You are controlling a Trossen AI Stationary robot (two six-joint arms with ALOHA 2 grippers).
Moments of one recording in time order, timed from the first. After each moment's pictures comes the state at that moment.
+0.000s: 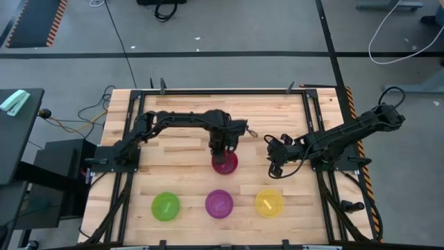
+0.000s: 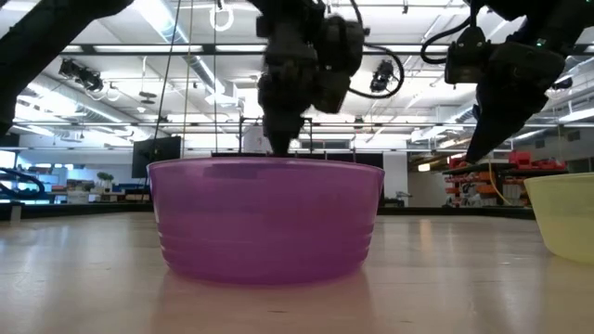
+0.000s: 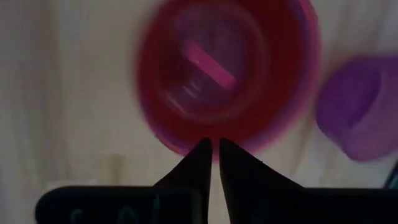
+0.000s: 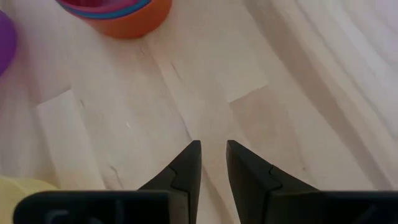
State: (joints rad) left arm 0.09 2.20 1.94 -1.30 0.27 0.01; right arm 0.26 1.14 0.64 -0.59 0.29 0.66
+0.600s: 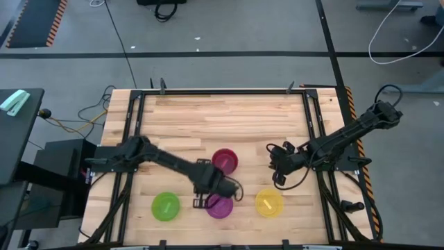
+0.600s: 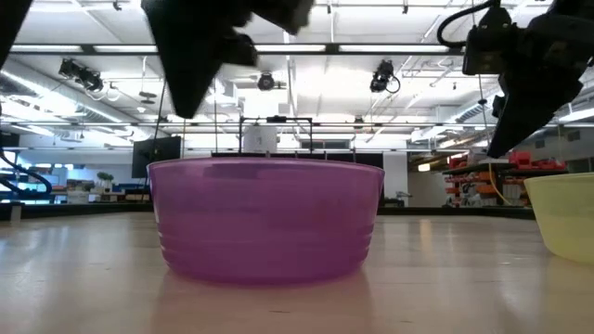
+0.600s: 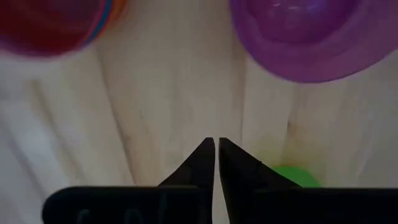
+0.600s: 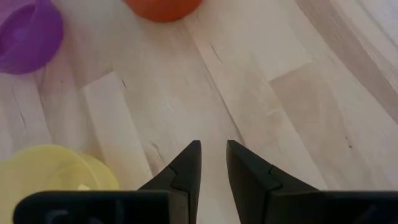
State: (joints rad) left arm -0.37 2.14 1.94 -1.47 -0.04 -0.33; right arm 0.41 1.14 0.64 -0.59 0.31 0.82
